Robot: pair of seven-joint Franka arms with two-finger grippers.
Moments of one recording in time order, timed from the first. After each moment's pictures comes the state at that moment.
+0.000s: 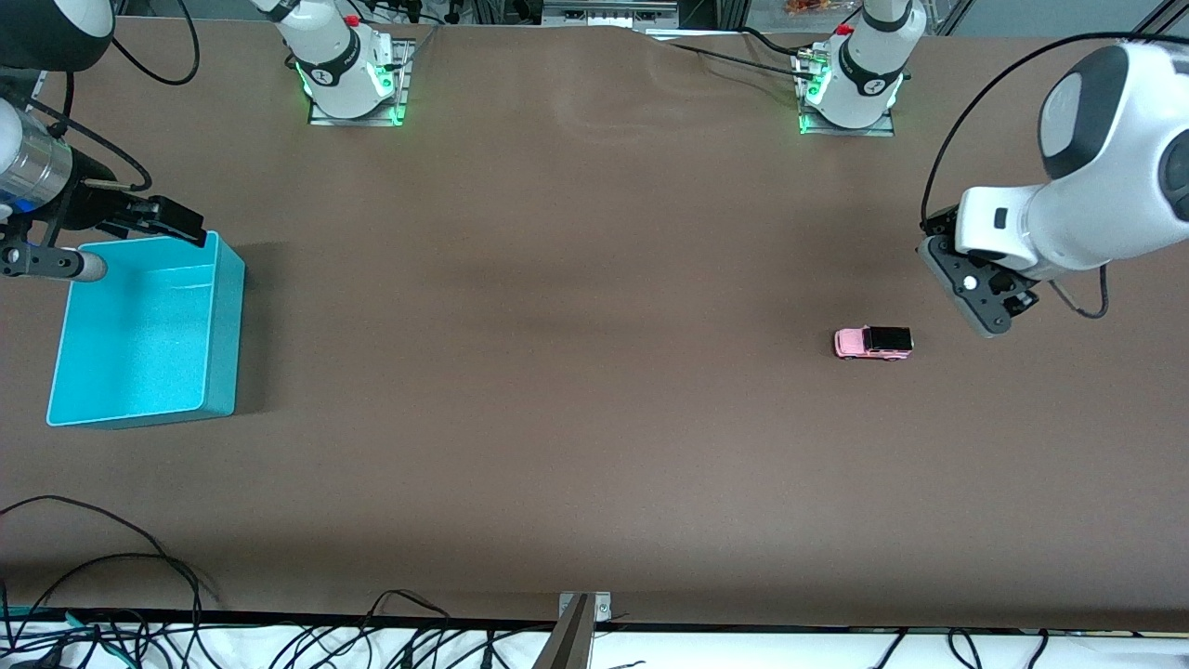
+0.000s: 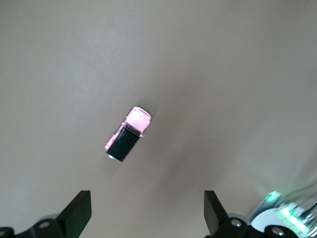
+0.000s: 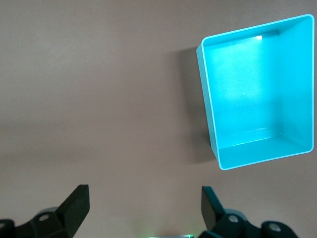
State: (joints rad) left arm -0.03 0.16 -0.08 -1.70 0.01 1.65 0.88; right arm -0.07 0.07 0.13 -1.60 -0.03 1.54 0.15
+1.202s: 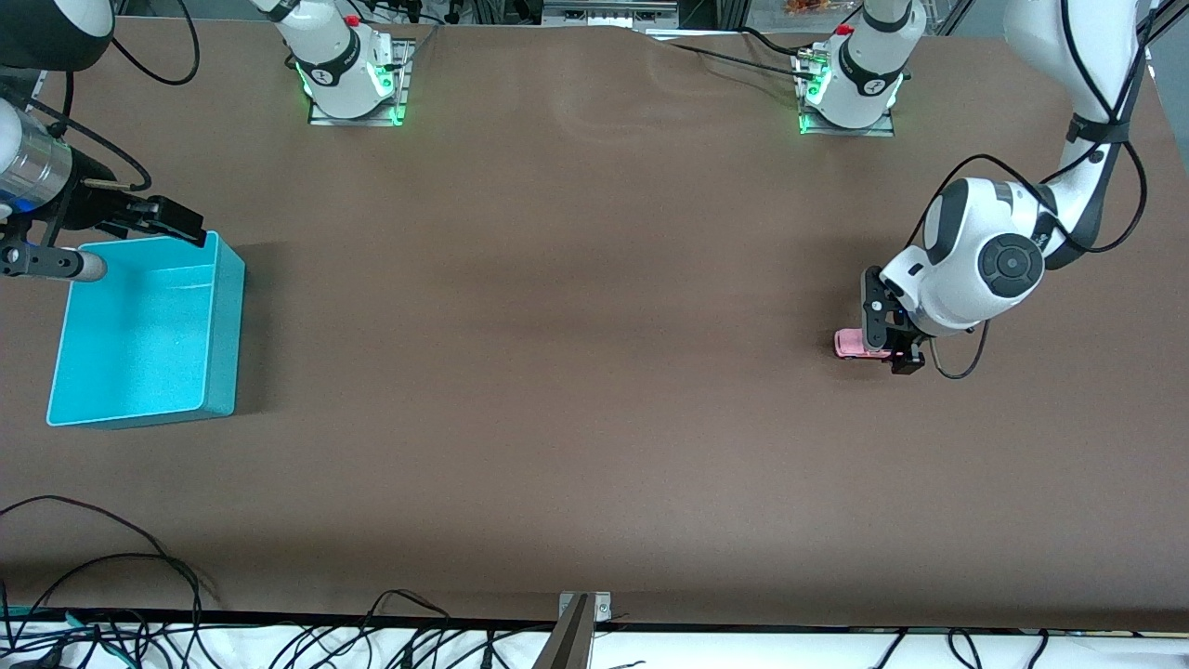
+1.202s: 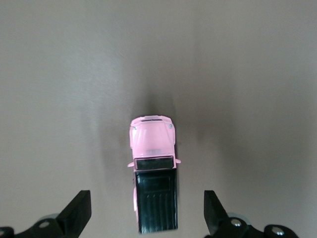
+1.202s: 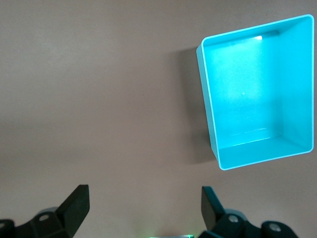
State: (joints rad) left arm 0.01 0.33 -0.08 -2.12 0.10 2.35 1.48; right arm -0.07 0.07 0.13 -1.59 -0.03 1.54 0.15
